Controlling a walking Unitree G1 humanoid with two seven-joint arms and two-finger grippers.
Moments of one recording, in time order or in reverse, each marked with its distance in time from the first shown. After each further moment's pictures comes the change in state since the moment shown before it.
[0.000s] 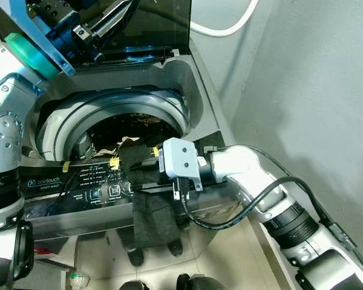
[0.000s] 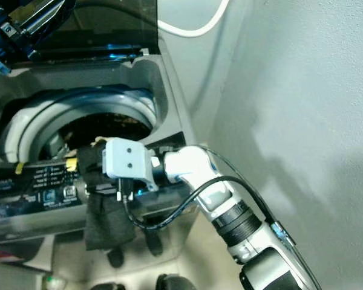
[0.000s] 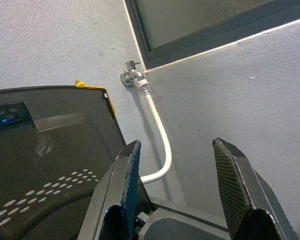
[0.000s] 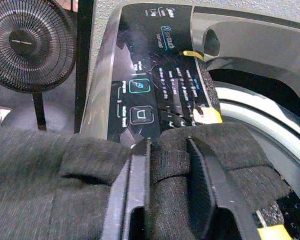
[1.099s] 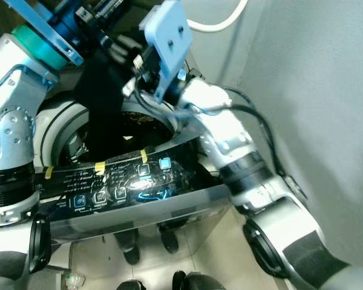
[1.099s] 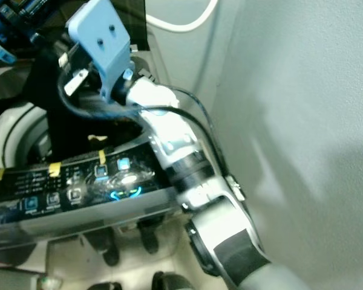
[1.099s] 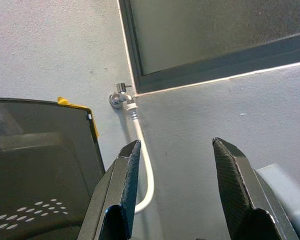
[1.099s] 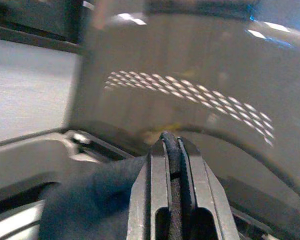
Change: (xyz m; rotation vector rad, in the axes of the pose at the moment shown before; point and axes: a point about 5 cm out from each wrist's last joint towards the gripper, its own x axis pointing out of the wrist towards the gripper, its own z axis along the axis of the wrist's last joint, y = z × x) left arm 0.010 -0.005 0.014 -0.098 -0.147 0.013; right arm 0.028 -0.112 0.084 0.037 -0.370 -0.891
